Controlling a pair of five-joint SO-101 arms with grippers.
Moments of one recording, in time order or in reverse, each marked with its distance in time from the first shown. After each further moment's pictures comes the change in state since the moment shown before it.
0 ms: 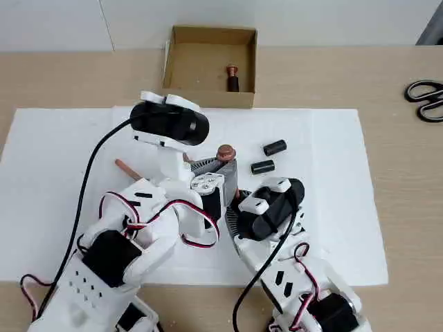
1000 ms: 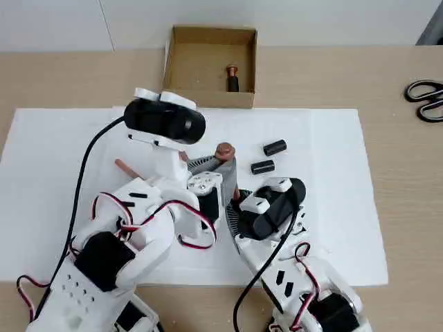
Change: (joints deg) left arm 0.3 0.0 -4.5 2.5 -0.1; right arm 0.2 0.0 -0.1 0.0 0.0
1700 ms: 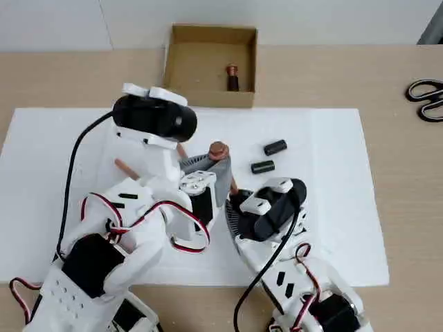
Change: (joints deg) left arm 0.4 0.4 -5.3 5.7 0.0; right arm -0.1 -0.1 -0.1 0.0 0.0
